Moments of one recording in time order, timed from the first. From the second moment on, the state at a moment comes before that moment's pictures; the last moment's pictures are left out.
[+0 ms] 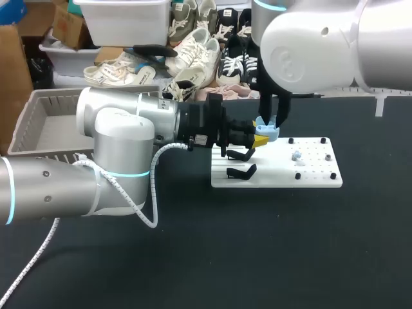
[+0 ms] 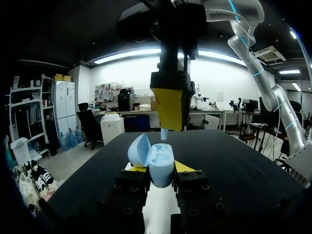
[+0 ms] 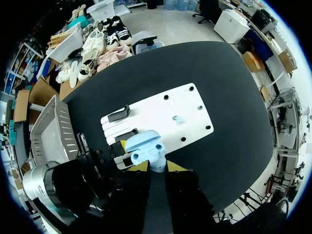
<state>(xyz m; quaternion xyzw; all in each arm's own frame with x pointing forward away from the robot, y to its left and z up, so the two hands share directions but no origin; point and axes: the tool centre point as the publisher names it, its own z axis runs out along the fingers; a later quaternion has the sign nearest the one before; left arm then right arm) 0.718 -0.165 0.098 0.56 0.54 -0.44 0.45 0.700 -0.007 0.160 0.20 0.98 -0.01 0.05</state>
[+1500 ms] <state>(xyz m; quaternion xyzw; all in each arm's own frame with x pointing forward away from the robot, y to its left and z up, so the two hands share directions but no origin) 0.718 -0.165 0.098 0.56 0.54 -0.44 0.45 0.707 -0.009 0.145 0.20 0.98 -0.02 0.04</state>
